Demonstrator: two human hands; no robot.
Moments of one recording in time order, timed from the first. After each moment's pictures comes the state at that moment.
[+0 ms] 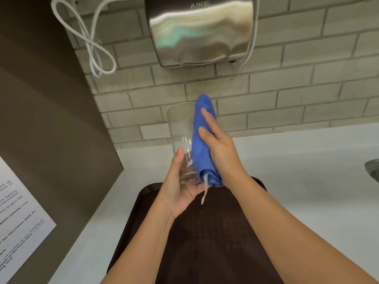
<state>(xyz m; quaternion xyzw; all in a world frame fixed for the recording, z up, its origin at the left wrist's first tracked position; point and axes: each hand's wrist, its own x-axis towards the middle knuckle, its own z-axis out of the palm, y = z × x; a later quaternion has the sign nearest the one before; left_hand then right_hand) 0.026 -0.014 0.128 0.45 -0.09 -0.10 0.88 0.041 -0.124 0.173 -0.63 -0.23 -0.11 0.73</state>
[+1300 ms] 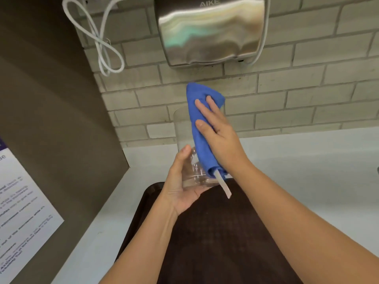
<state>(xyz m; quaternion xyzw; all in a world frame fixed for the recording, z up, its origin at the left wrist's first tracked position) 0.025 -0.010 0.137 0.45 -0.11 -0.11 0.88 0.043 -0.118 0.195 -0.73 -0.27 -0.18 0.60</state>
